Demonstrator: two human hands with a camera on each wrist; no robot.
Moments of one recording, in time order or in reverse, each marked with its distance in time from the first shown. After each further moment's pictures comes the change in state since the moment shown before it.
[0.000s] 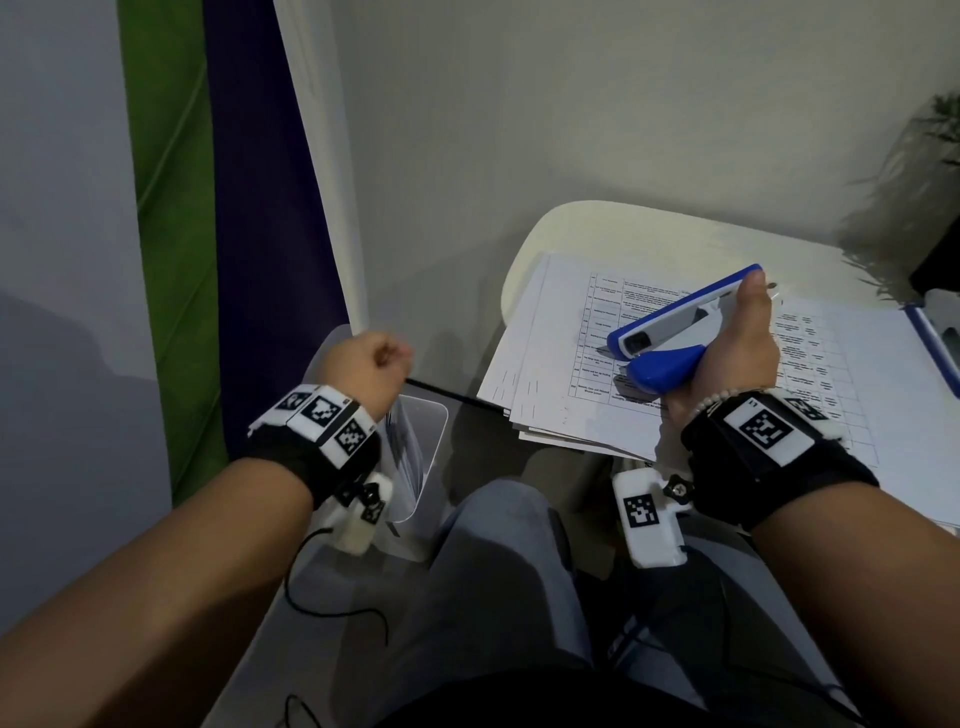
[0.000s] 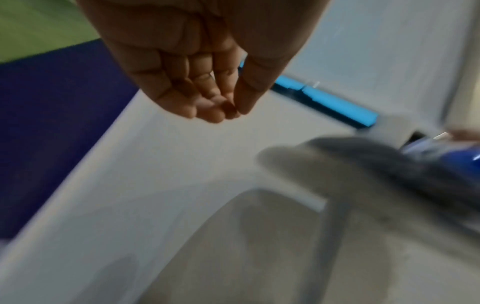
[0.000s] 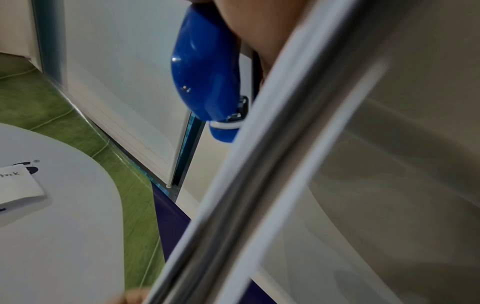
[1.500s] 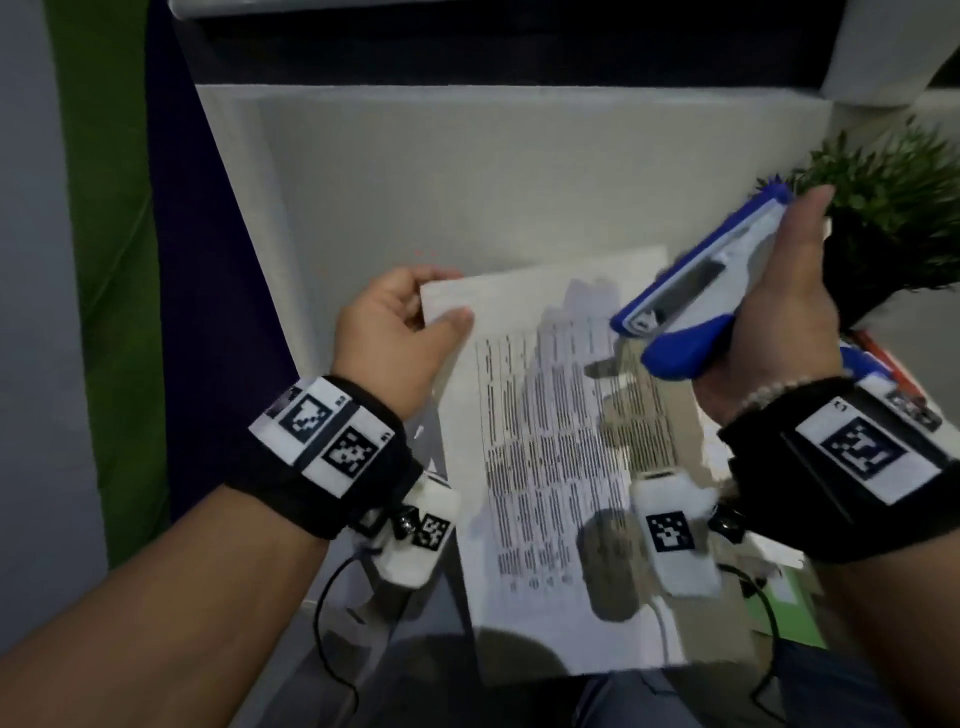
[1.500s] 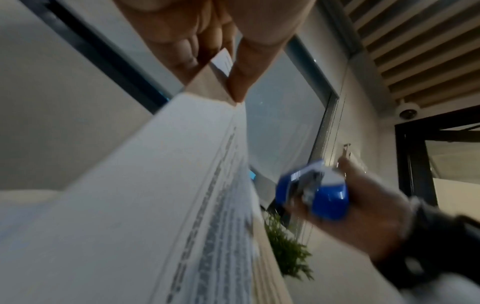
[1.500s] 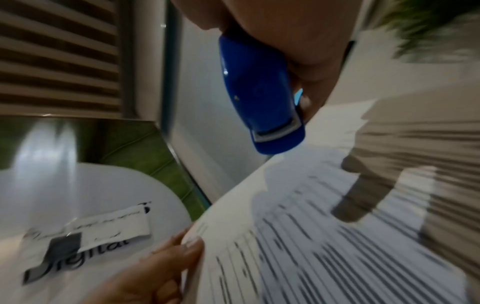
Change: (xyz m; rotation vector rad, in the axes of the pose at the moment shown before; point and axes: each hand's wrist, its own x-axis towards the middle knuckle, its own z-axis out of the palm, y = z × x) left_hand -0.043 0.173 -0.017 -0.731 -0.002 0.322; right_hand -0.030 -0.130 -0.005 -0.117 -0.199 -0.207
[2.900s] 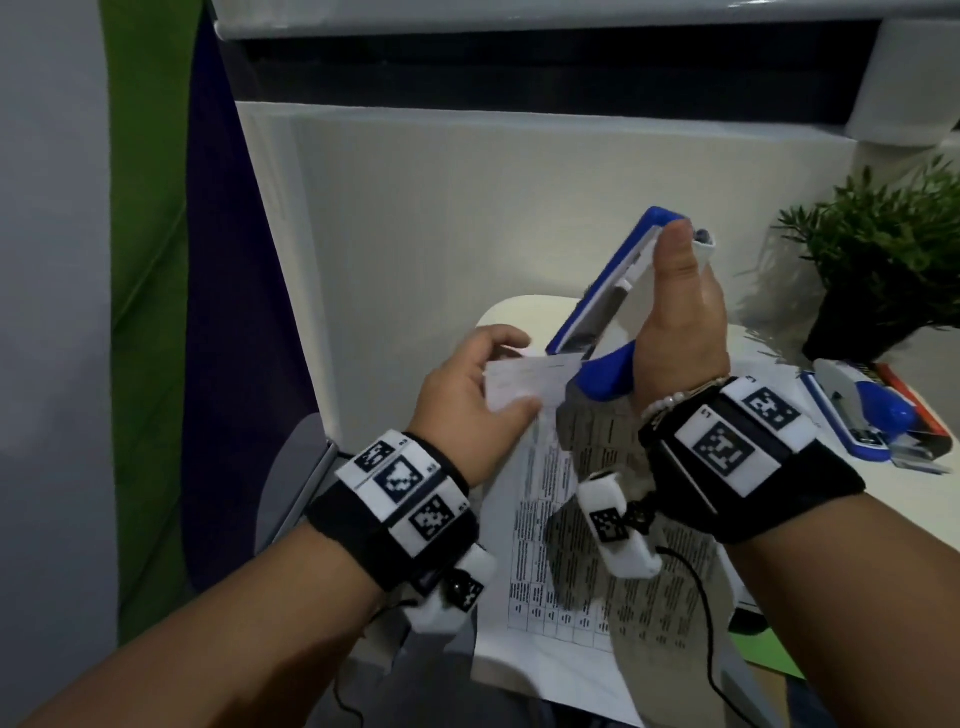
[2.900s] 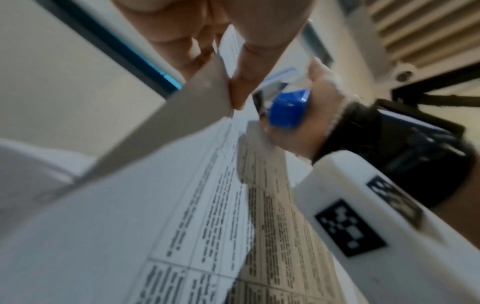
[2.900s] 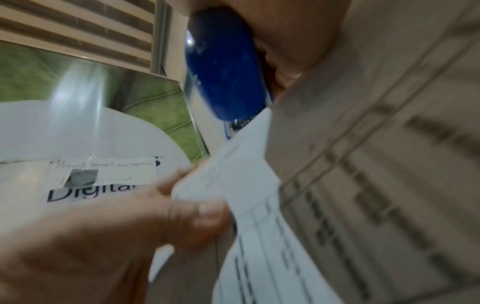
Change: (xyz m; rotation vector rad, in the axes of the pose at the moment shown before) left_hand -0.016 -0.027 0.011 0.211 -0.200 0.010; right_hand -0.006 0.027 0.052 -0.159 -0.160 -0.324
